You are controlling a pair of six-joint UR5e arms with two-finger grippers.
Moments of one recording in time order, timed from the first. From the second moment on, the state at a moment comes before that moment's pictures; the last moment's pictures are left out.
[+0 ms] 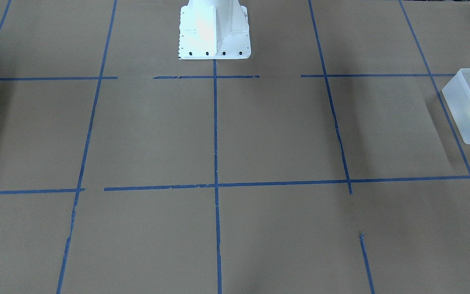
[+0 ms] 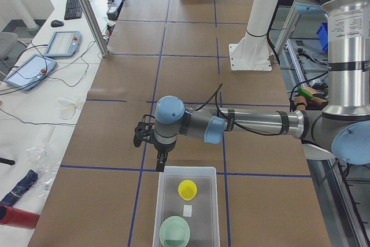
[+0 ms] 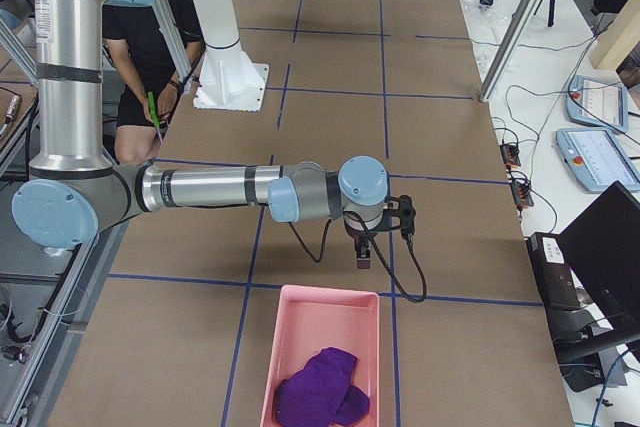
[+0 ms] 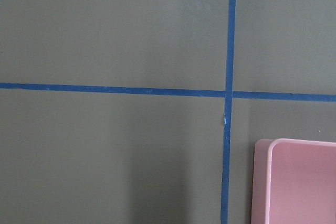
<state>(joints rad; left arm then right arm) -1.55 -1.44 -1.73 -1.78 -2.29 -0.11 1.55 -1.63 1.72 -1.48 2.45 0.10</state>
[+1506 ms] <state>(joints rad) -1.62 -1.47 -1.72 -1.55 -2.38 0.07 1.55 -1.63 1.72 -1.48 2.45 0.10</state>
